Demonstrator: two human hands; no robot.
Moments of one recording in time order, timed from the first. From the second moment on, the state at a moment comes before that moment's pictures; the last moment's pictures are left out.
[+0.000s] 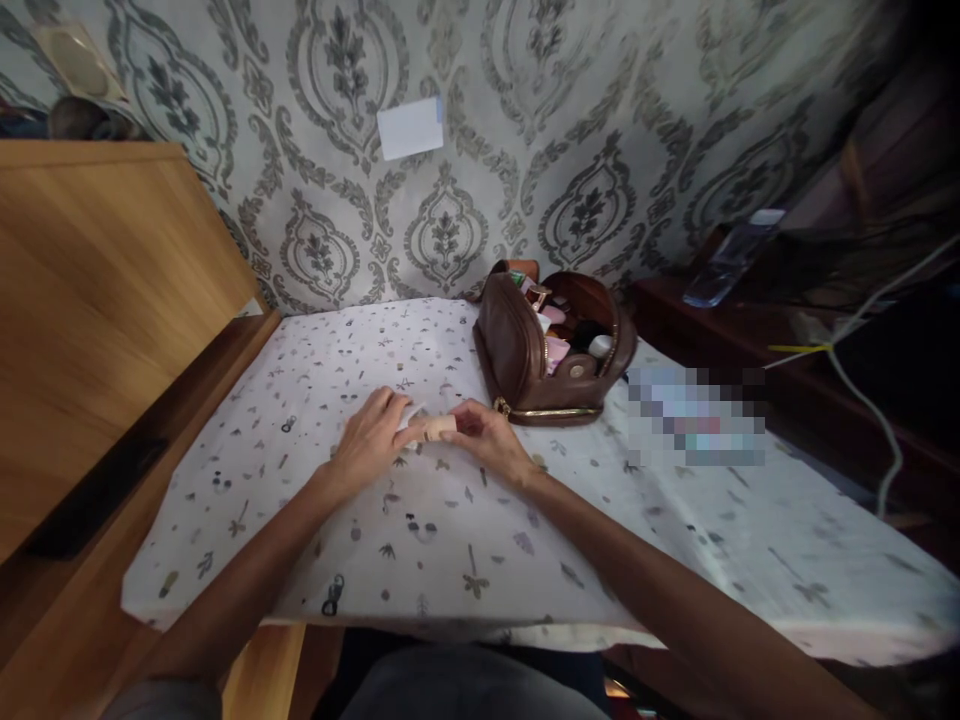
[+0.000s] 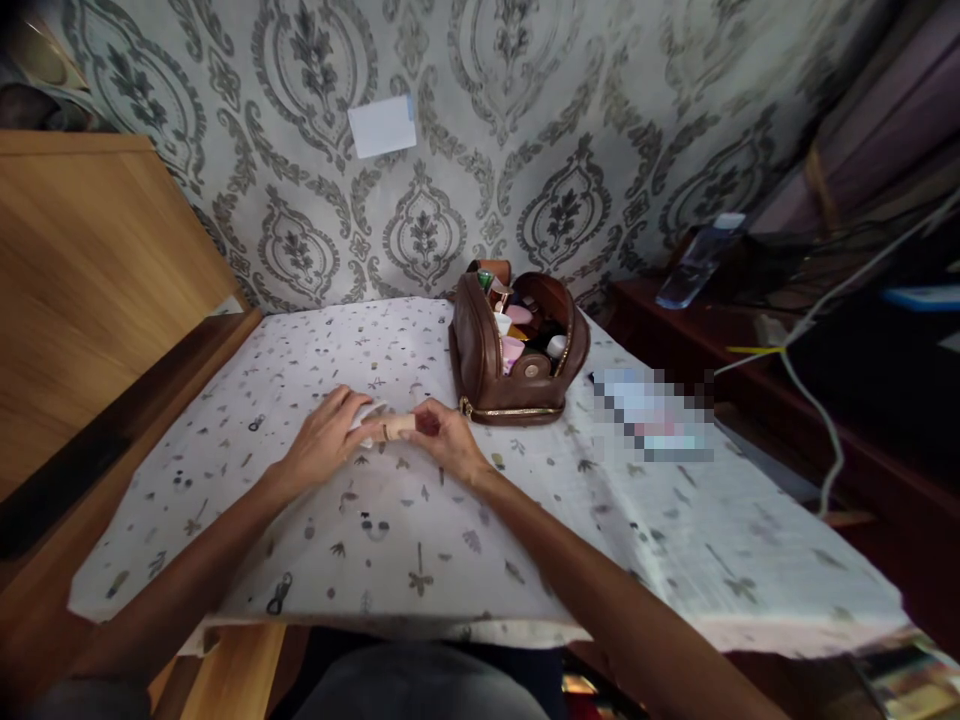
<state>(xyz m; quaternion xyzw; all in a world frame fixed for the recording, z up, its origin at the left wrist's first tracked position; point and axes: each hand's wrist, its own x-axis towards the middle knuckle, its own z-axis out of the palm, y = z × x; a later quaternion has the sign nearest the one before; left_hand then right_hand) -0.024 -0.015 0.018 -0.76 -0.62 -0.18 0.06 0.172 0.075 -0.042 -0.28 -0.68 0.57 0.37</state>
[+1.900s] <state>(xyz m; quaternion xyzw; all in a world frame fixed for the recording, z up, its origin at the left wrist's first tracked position) -0.017 -0.014 -0.023 -0.81 -0.50 -0.07 0.30 0.183 0.069 -0.050 -0.31 -0.82 0.38 0.30</state>
